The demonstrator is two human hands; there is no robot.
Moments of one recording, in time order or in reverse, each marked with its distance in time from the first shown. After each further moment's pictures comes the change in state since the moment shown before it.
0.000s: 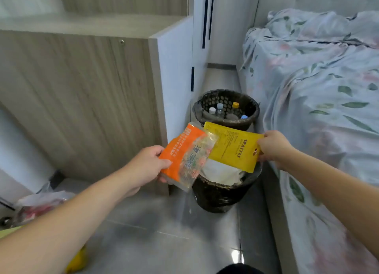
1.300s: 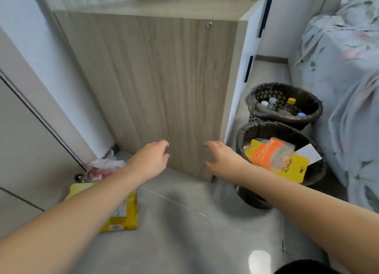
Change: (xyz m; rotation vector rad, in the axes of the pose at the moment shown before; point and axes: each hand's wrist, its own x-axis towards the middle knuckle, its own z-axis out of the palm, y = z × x) left_hand -0.024 -0.107 -0.111 0.856 0.262 0.087; right_hand -0.109 -0.075 0.198 -0.550 -0.467 -0.736
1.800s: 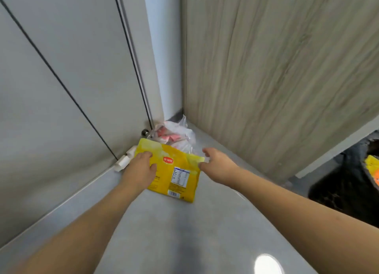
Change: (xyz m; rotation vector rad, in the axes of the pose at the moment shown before) left_hand -0.125 -0.244 0.089 -0.228 0.117 -0.615; right_hand 0.095 -0.149 0.178 0.104 -0.334 0.029
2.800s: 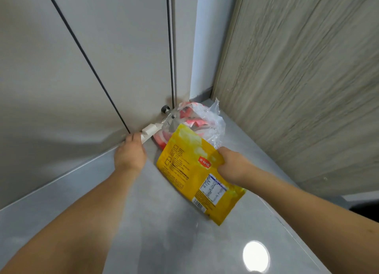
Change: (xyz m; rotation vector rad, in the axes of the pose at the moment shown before) left_hand 0.044 -0.091 0.036 0.196 0.191 -0.295; right_hand 0.063 0.005 0.039 -0.197 -0.224 0.013
